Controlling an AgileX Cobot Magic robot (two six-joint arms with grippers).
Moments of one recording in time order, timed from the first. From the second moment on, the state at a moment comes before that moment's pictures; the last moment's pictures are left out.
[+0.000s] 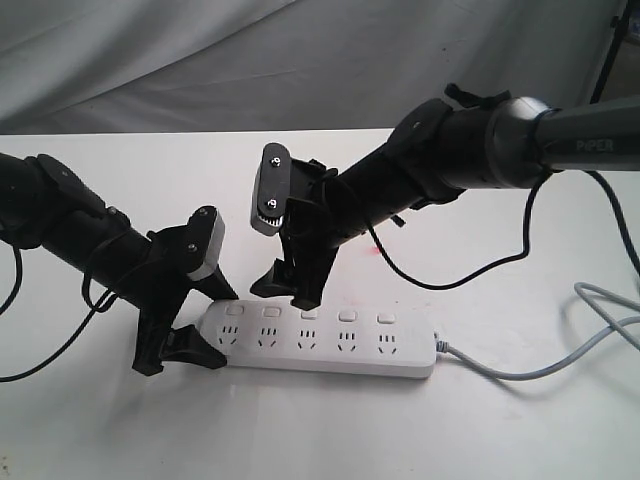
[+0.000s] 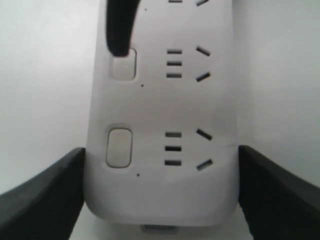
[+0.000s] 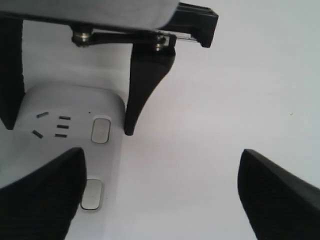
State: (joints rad) left arm -0.23 2.02 -1.05 -0.91 0.80 2.08; right arm 0.26 2.10 -1.40 1.00 0.61 -1.82
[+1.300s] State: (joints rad) left arm -0.23 2.02 -1.05 -0.91 0.80 2.08; right arm 0.19 2.10 -1.33 0.92 0.64 -1.74
